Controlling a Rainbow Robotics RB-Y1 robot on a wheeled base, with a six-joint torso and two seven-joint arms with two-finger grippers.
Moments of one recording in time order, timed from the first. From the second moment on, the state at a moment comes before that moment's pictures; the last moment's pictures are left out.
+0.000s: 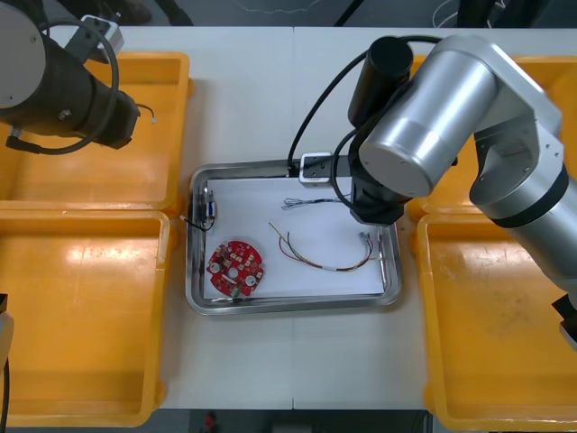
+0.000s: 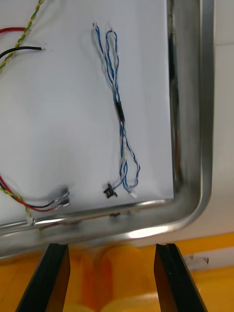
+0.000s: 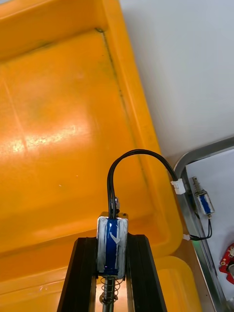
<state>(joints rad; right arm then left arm) -0.83 -0.52 0.56 -1.91 -0.56 1.84 2.07 -0.67 0.52 0.03 -2.03 0.45 1.91 -1.46</state>
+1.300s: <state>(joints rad) -0.33 -0.72 -0.12 -2.40 -0.81 1.92 1.19 -0.67 0.43 -0.58 -1.80 0.27 1.67 -0.86</state>
